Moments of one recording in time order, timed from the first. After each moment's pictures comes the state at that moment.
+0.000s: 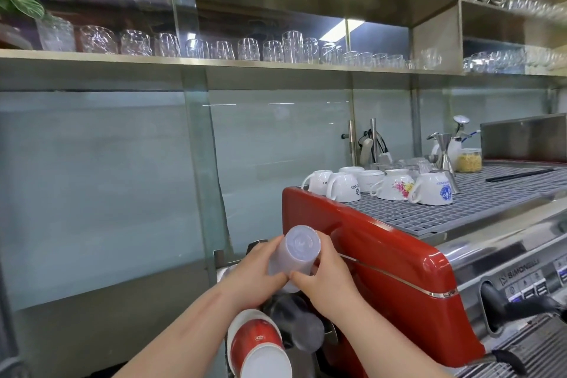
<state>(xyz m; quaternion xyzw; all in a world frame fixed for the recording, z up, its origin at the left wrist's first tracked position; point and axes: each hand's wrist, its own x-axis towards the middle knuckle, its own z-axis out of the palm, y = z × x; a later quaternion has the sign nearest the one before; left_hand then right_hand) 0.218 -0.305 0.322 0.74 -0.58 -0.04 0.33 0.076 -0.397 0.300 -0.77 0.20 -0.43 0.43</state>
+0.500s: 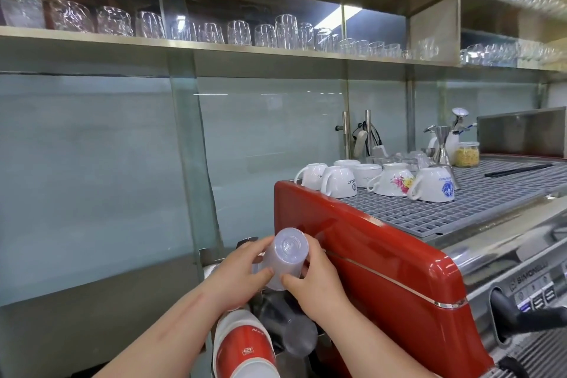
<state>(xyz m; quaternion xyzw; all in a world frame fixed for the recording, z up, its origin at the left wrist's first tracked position) 0.248 -0.321 0.309 0.74 -0.58 -0.05 0.33 0.100 -0.414 0.283 -0.77 0.22 -0.42 0.44</state>
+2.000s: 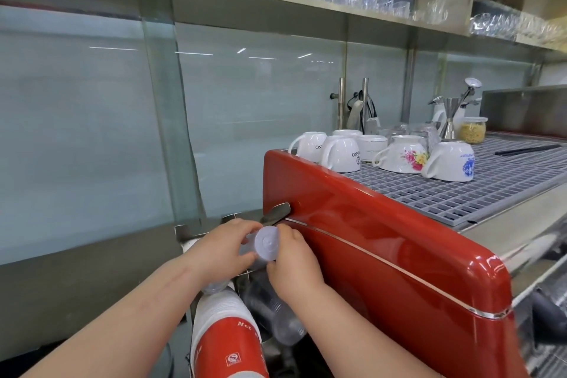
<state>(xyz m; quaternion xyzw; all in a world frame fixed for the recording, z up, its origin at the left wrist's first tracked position) 0.282 -0.349 0.305 0.76 -0.62 0.02 0.20 0.149 -0.434 0.269 -0.87 0.32 -0.29 0.23</state>
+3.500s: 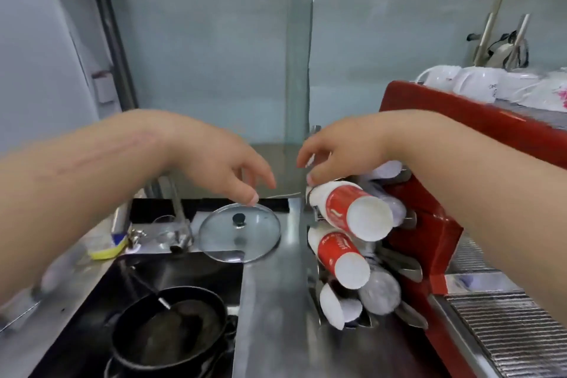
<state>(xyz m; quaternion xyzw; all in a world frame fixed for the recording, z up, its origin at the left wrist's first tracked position) 0.198 -0.072 0.403 0.84 -0.51 -0.13 -0.11 0.103 -0.263 0.407 -1.00 0.01 0.08 -0.02</state>
